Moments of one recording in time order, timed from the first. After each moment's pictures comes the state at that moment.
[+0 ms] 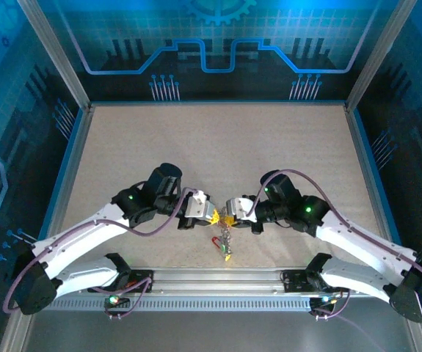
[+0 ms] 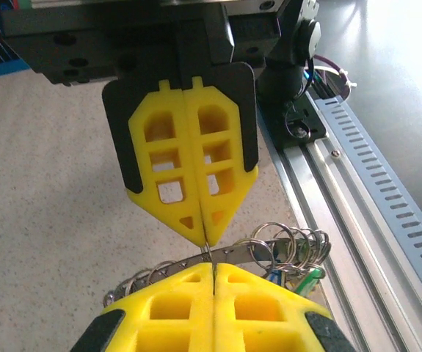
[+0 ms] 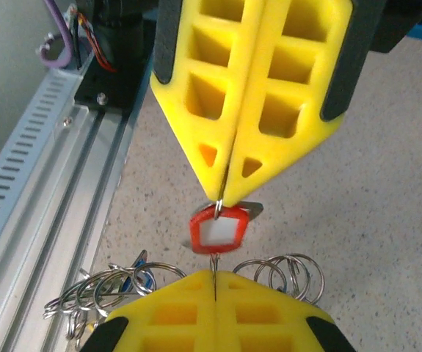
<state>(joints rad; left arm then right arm) -0.72 1.10 0.81 -0.39 0.74 0.66 0.77 1.00 0.75 -0.46 -0.59 -0.66</state>
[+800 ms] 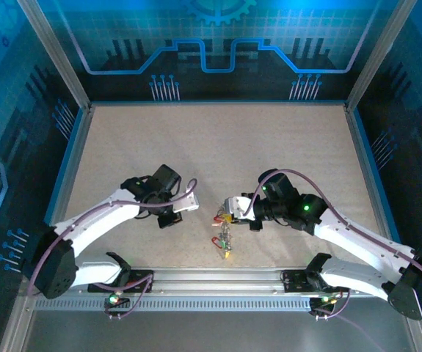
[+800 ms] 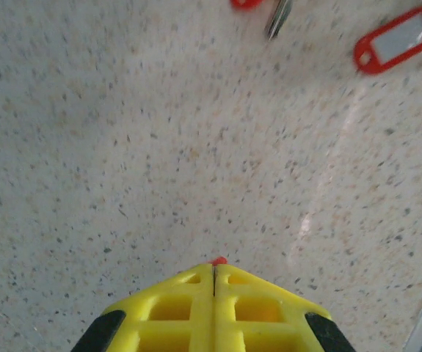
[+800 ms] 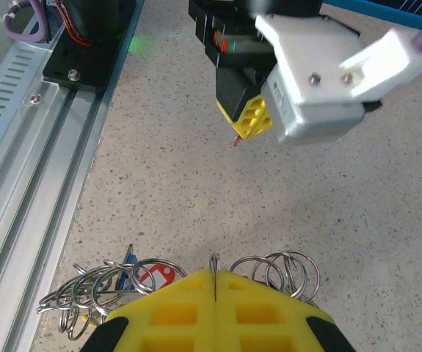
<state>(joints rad) -0.57 1.28 0.83 -0.85 0.18 0.56 0.78 1.02 0.77 -0.46 -0.52 -0.70</state>
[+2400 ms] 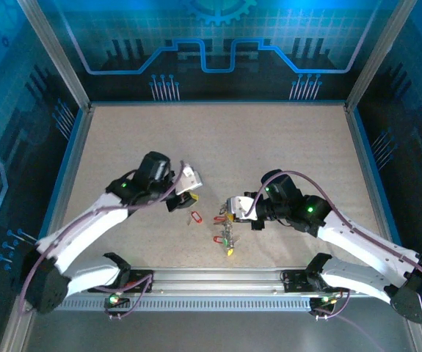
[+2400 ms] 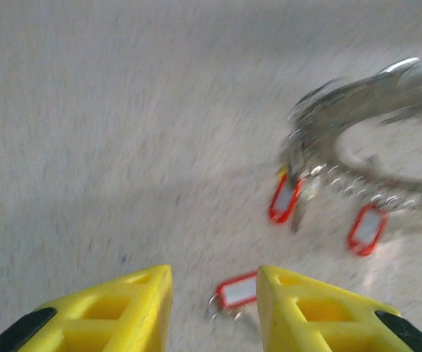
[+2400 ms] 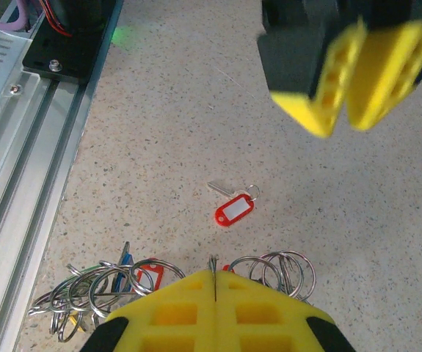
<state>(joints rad) -0.52 1.10 0.83 -0.49 0.43 0.50 0.78 0.98 0.77 -0.48 -0.47 -0.71</state>
